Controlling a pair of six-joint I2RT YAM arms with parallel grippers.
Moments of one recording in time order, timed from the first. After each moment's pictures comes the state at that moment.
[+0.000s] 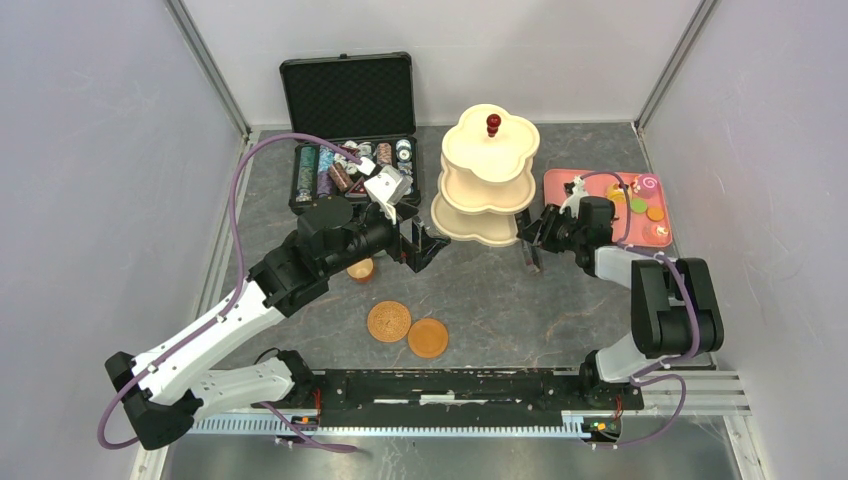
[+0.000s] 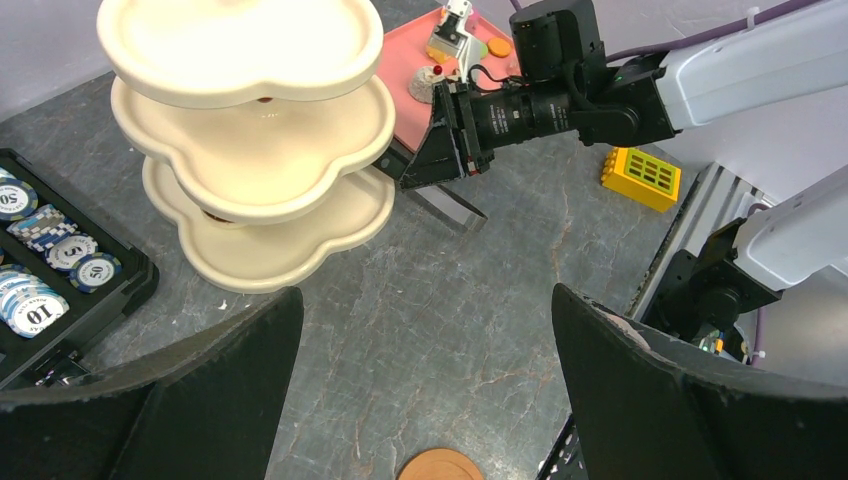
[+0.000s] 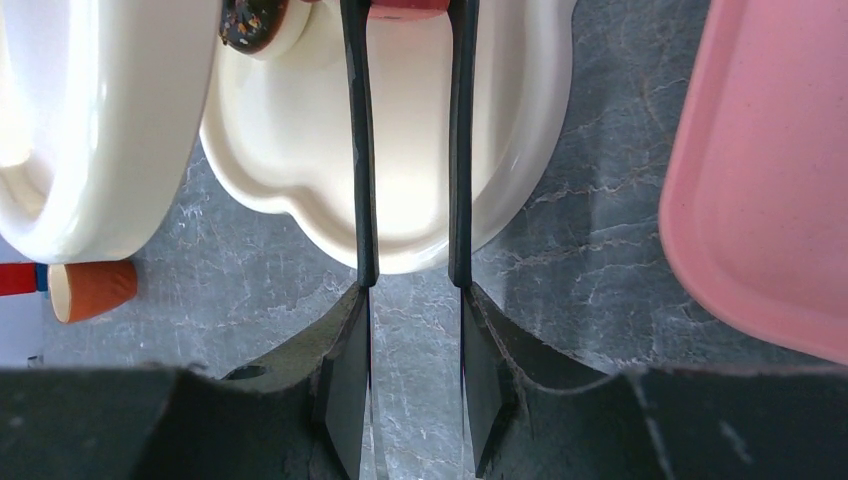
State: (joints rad) left arm -0.86 0.99 1.06 -0.23 0.08 -0.16; right arm 0.02 1.55 0.61 0.30 -0.50 0.44
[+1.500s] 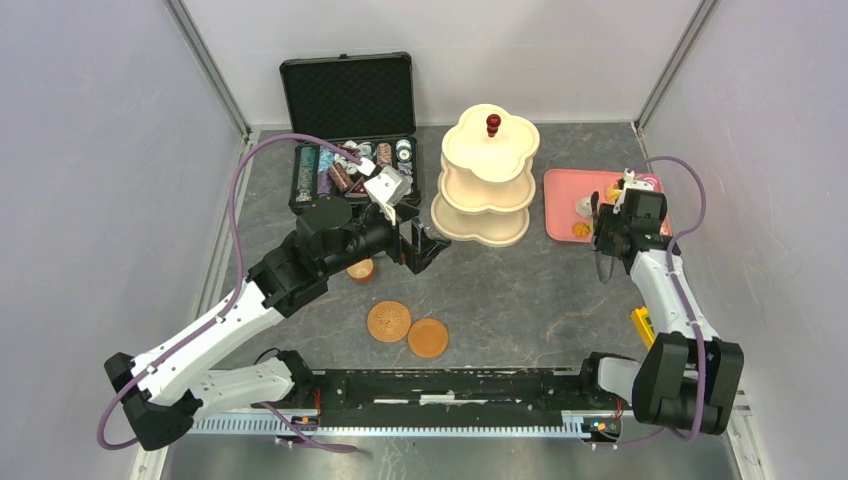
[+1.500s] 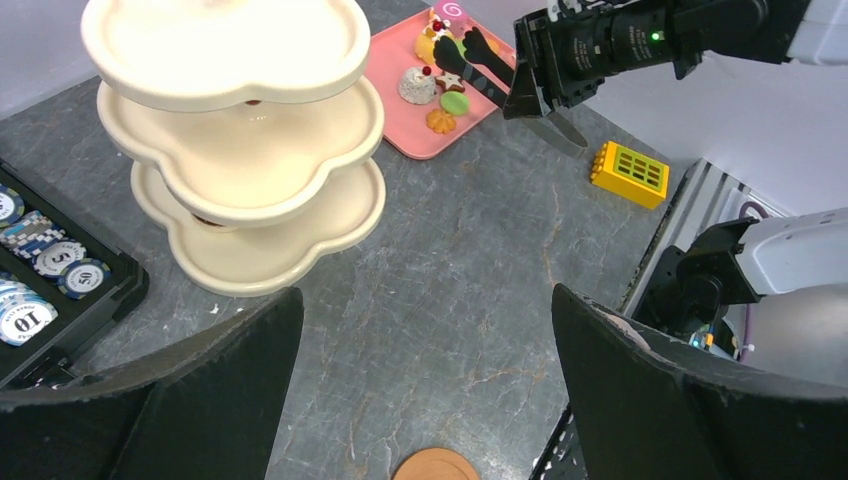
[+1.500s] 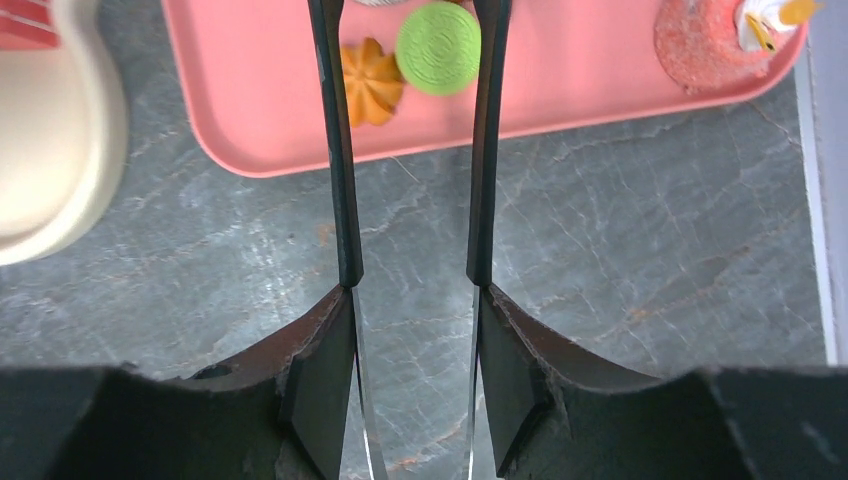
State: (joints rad) left arm -0.86 0.99 1.06 -0.23 0.10 -0.17; right arm -0.17 1.17 0.77 -0.40 0.03 0.07
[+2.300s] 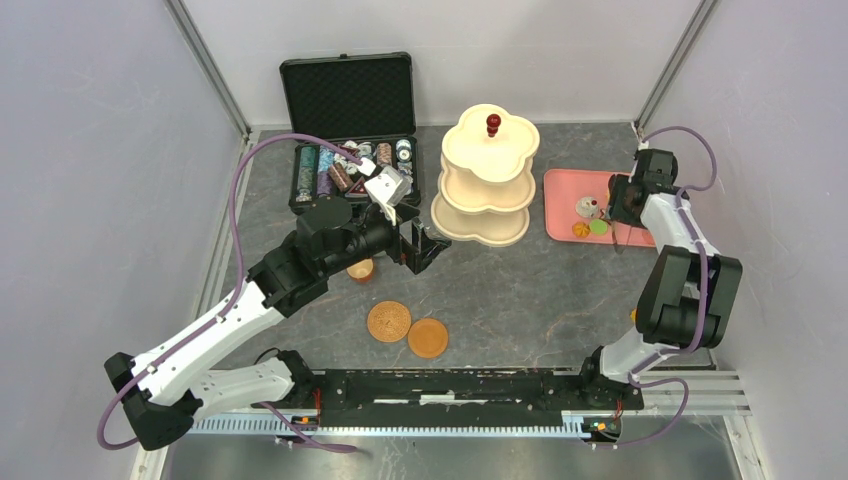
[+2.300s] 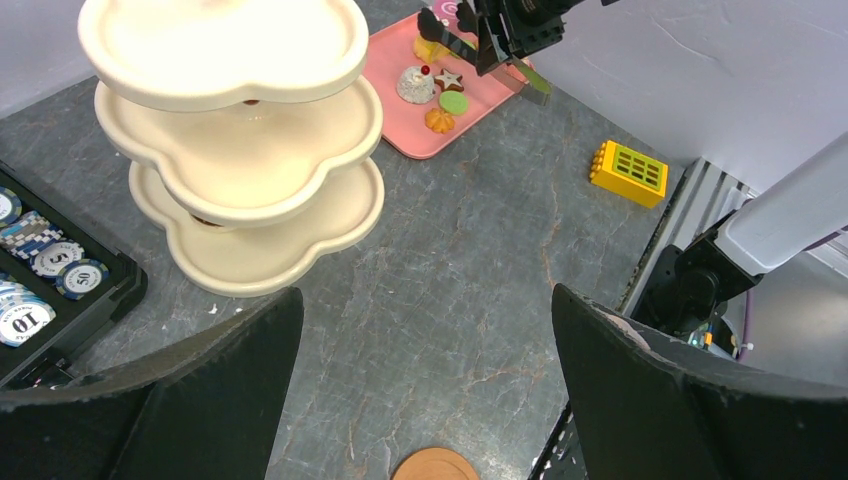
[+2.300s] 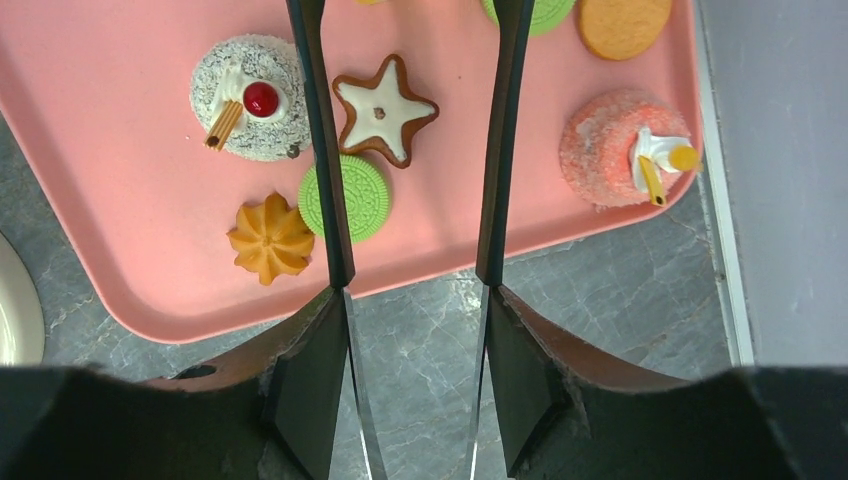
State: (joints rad) left arm -0.86 0.99 1.06 -0.23 0.11 -0.17; right arm -0.26 1.59 1.13 -0.47 0.12 0.04
